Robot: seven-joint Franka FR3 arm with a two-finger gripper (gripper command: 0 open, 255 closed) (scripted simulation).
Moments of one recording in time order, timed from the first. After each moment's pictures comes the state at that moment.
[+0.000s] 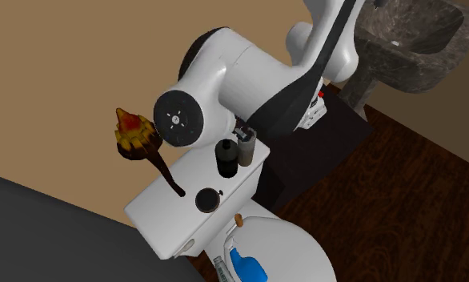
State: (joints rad) arm 0.11 -0.04 0.23 -2.03 -0.23 1.38 0.04
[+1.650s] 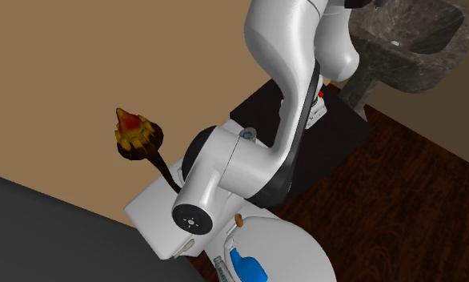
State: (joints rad) arm 0.17 0.31 0.27 -1.91 -0.35 1.37 0.11
